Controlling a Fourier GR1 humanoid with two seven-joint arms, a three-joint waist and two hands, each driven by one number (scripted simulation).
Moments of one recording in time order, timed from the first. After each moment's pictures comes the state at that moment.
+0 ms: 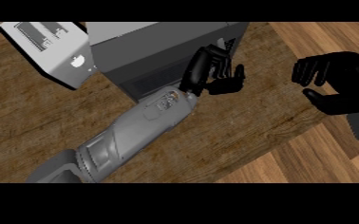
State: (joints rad) left arm -1.07 0.03 -0.85 -0.76 0.70 0.61 -0.31; right arm -0.45 -0.60 0.08 -1.26 -0.43 0.65 -0.50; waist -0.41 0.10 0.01
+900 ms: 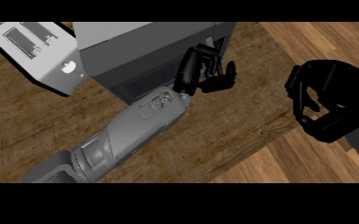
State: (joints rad) left arm -1.04 0.05 -0.86 -0.77 0.74 0.70 -0.35; right arm -0.45 -0.61 0.19 -1.49 -0.50 0.70 -0.41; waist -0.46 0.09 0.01
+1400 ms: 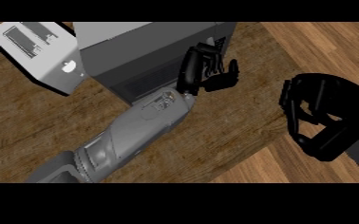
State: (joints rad) left arm -1.05 0.03 -0.84 -0.76 0.76 0.76 -0.35; right arm -0.41 -0.63 0.24 -1.57 -0.53 0.73 -0.35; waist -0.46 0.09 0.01
